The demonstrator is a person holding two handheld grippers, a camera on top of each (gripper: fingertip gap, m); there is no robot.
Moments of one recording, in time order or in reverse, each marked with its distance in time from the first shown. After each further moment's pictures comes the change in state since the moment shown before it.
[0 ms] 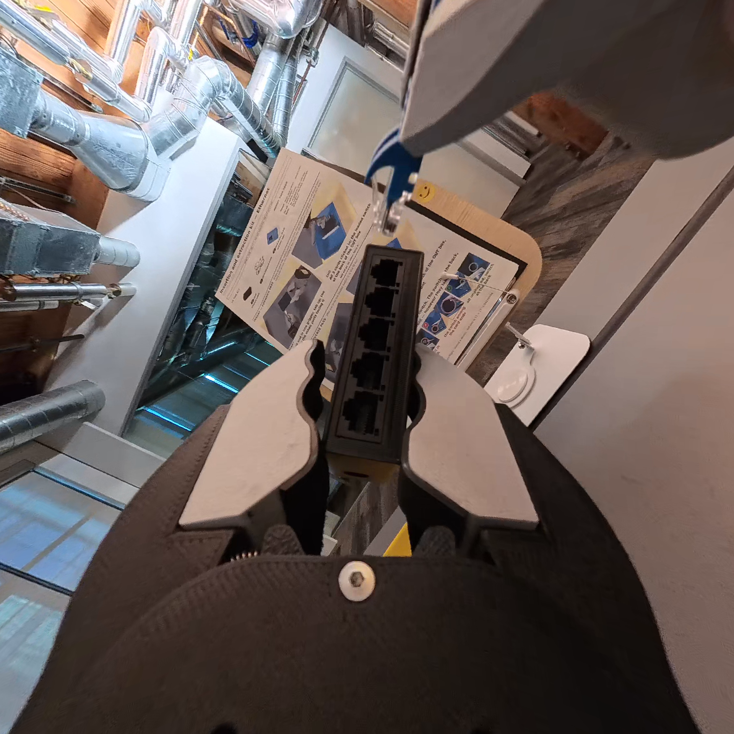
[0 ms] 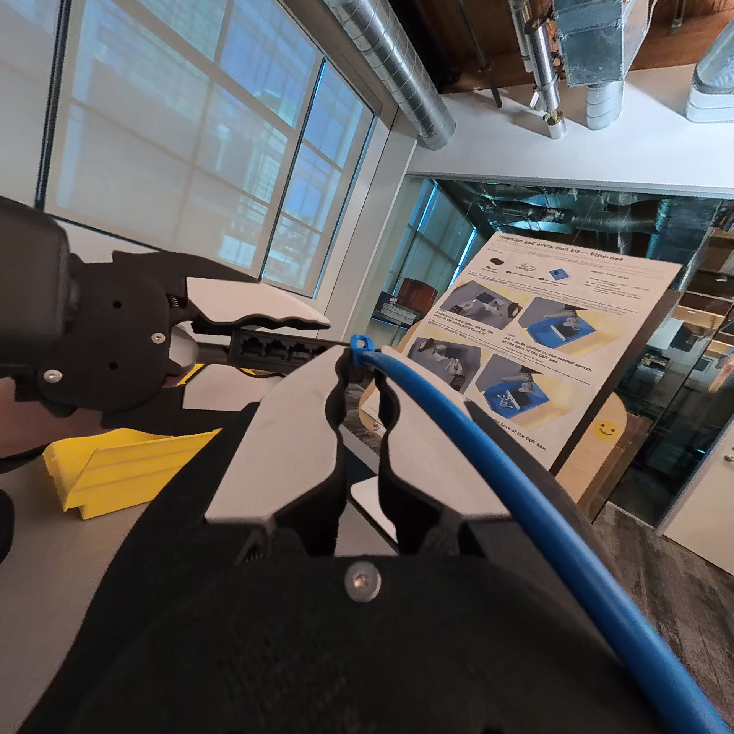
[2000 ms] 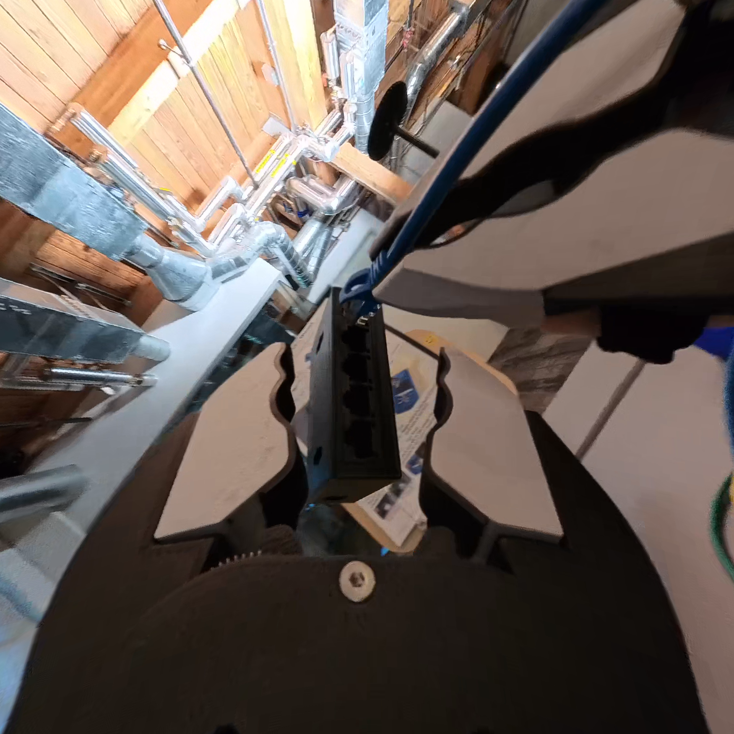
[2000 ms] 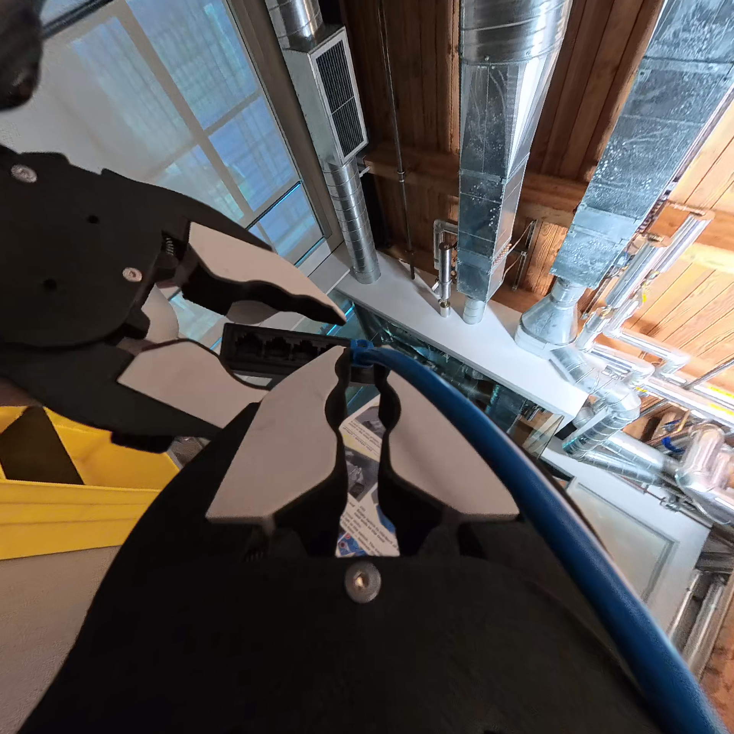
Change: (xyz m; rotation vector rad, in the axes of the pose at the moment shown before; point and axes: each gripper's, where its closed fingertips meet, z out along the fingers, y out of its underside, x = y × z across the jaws) left arm -0.027 -0.087 -0.077 0.357 -0.042 -0.086; right arm -0.047 -0.076 -0.035 0.294 0.145 -0.477
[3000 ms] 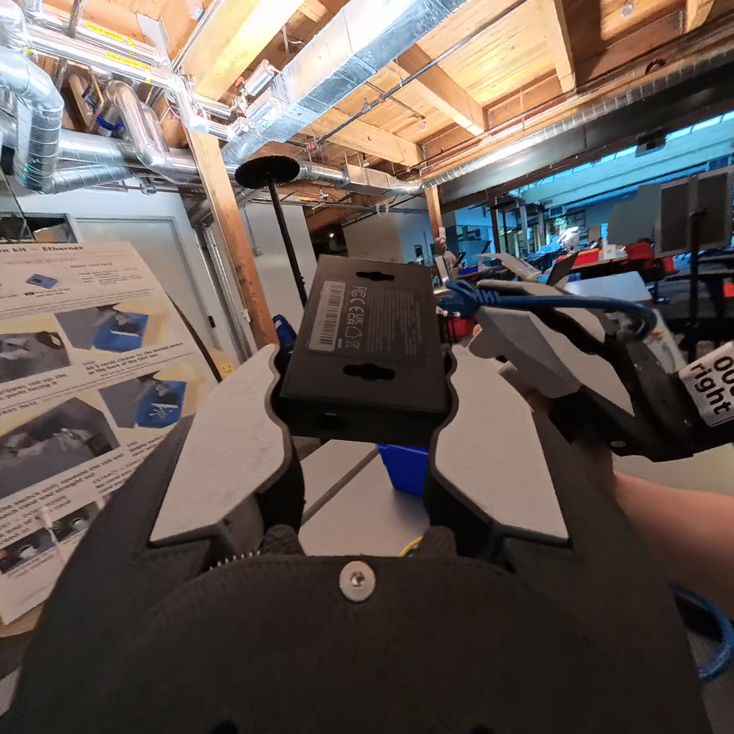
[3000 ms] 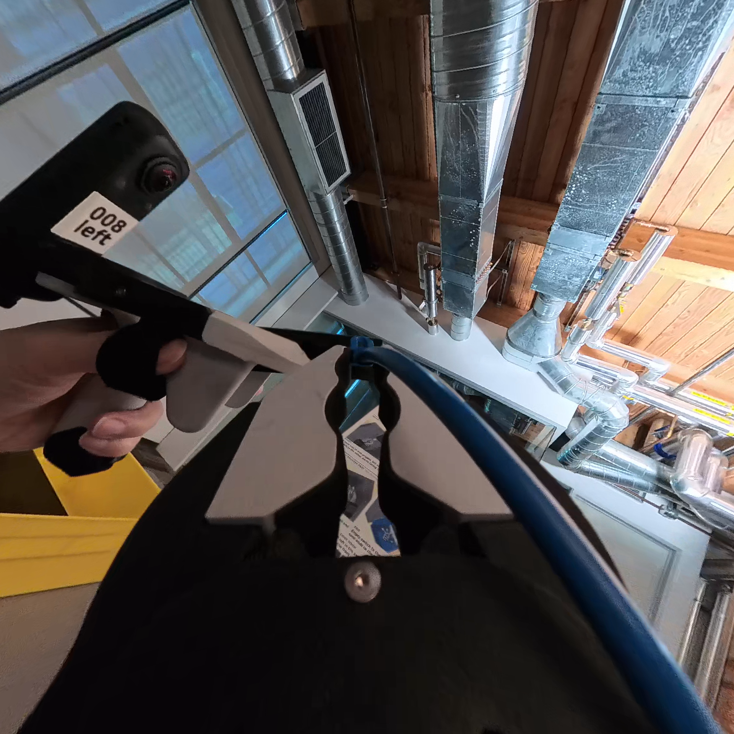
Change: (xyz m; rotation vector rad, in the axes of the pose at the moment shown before) left arm -0.009 0.002 0.000 0.206 0.364 -0.950; right arm 0.011 -0.009 -0.006 0.066 0.044 0.022
